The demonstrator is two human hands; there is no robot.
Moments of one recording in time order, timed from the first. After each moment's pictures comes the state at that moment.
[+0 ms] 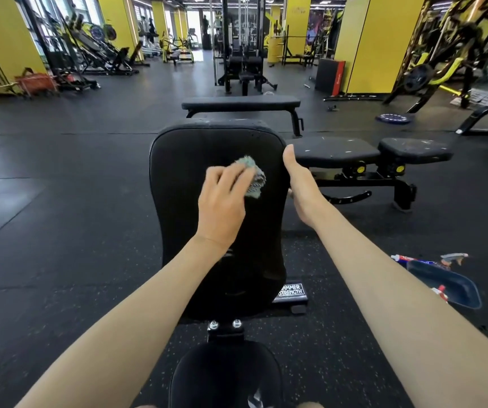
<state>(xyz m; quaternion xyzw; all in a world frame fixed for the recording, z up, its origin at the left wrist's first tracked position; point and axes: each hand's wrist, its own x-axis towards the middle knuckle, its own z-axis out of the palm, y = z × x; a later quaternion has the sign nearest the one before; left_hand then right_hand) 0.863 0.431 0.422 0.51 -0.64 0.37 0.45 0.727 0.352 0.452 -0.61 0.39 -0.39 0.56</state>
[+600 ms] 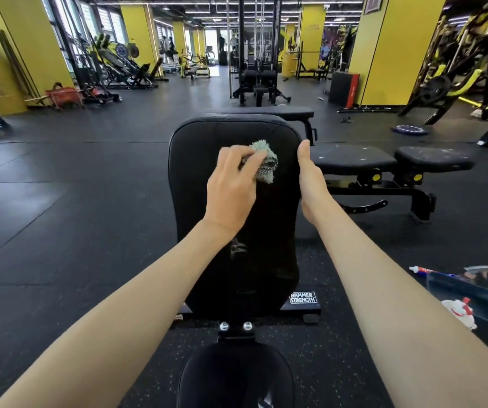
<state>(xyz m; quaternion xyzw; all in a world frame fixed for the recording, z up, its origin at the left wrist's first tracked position) 0.867 0.443 0.440 0.50 -0.64 0.35 0.46 0.740 0.359 0.448 -0.55 0.41 -0.45 0.58</state>
